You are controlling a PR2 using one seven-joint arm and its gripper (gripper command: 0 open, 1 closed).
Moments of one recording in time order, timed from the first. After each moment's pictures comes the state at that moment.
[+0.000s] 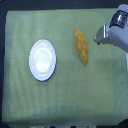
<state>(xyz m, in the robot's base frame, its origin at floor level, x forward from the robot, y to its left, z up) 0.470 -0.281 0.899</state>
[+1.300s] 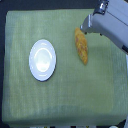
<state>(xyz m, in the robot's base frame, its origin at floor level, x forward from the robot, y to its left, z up) 0.517 -0.221 0.877</state>
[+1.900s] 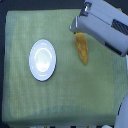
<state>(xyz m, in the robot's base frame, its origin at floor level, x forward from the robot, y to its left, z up) 0.547 -0.156 0.805</state>
